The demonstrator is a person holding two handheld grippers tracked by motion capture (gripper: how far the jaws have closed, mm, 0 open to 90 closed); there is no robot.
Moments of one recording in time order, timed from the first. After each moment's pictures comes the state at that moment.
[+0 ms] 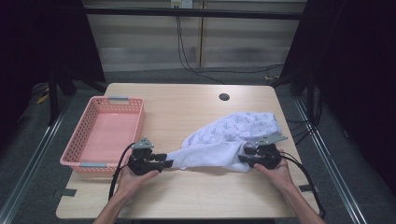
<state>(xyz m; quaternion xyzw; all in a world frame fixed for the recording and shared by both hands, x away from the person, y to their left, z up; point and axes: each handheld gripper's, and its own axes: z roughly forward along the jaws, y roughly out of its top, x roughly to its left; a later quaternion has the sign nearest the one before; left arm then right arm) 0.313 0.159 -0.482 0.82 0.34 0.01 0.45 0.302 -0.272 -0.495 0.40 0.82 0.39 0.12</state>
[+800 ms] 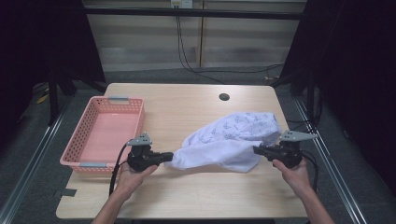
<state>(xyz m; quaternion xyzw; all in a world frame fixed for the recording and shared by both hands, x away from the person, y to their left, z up) 0.317 0.162 -0.455 0.80 0.31 -0.01 0.51 0.273 -0.304 -0.438 0.42 0.76 0.48 0.13</state>
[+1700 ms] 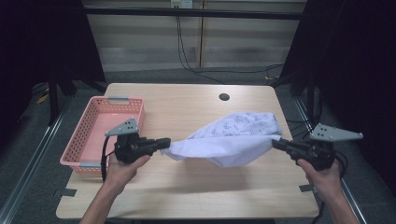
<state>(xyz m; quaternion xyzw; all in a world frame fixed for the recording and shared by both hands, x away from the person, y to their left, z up) 0.287 0.169 -0.382 0.78 0.27 0.01 0.57 0.222 -0.319 -0.349 0.37 0.76 0.51 0.18</state>
